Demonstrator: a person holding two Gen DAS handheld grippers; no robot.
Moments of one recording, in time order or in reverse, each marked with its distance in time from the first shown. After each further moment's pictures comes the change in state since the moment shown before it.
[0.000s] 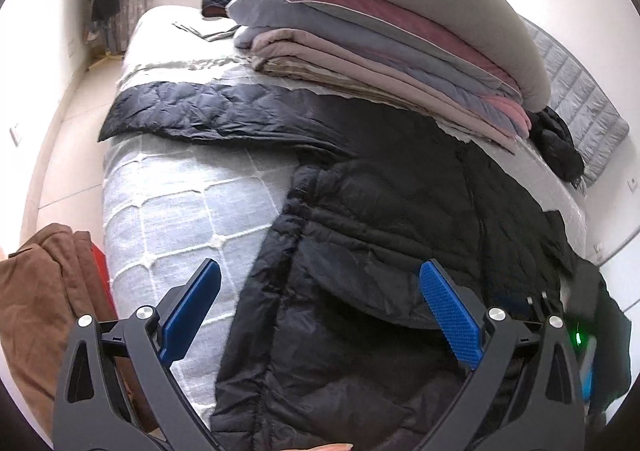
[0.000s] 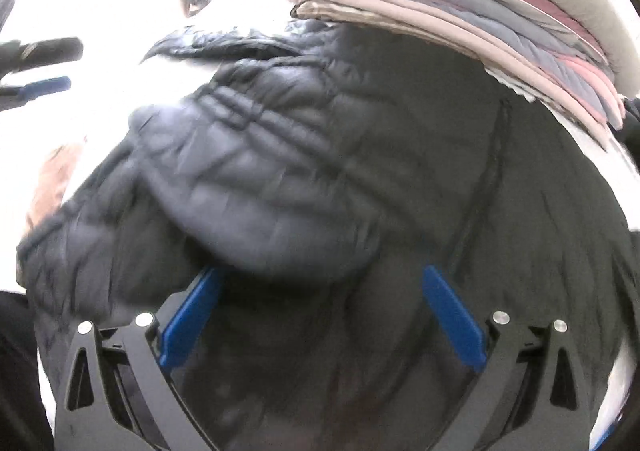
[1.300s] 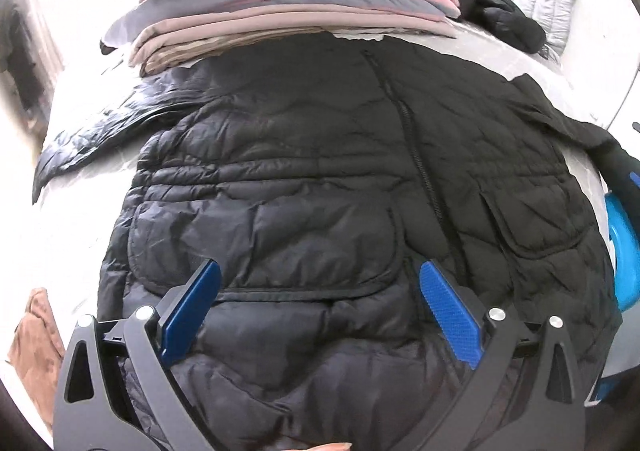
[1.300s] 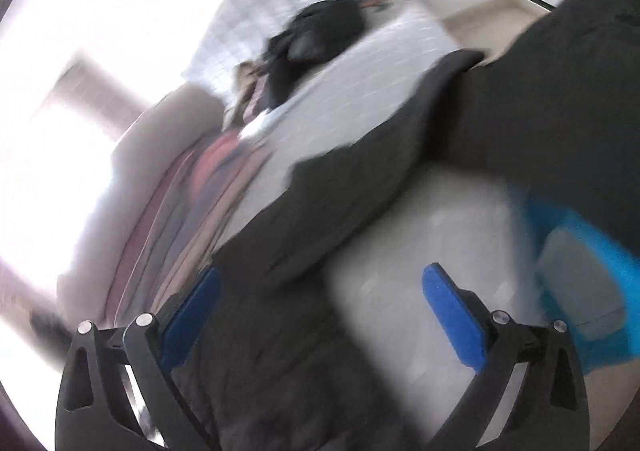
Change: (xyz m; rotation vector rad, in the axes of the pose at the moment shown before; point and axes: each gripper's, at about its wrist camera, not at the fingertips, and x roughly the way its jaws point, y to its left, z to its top) left arm 0.049 -0.146 -0.075 0.394 0.120 0.006; right arm -0.177 -0.331 -0.204 1.343 -0.578 -0.197
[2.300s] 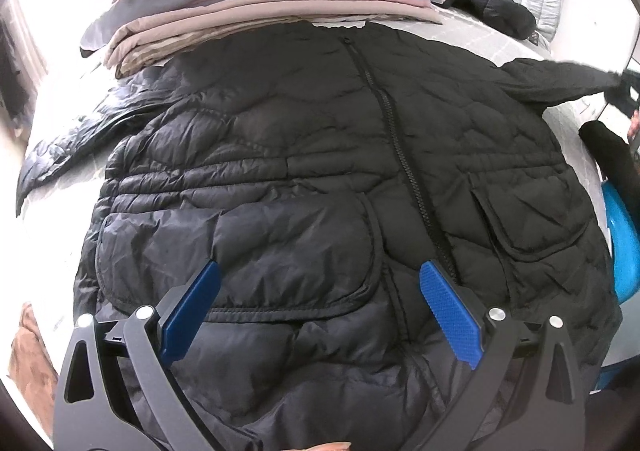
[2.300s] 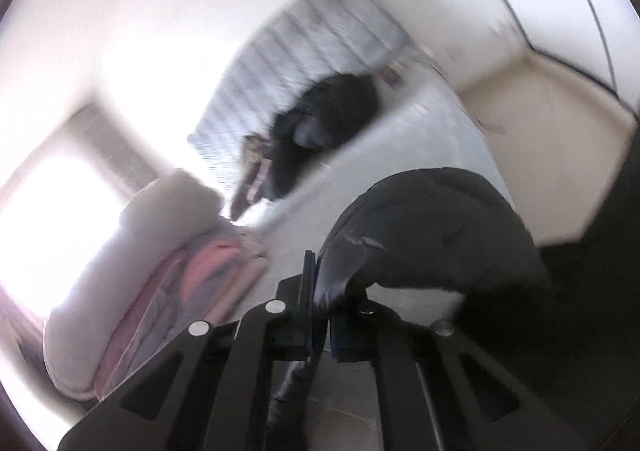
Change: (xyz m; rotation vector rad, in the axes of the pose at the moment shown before) left arm 0.019 -0.014 0.010 0.026 0.037 -0.041; right arm 0.043 0.022 0.142 -0.108 -0.262 0.075
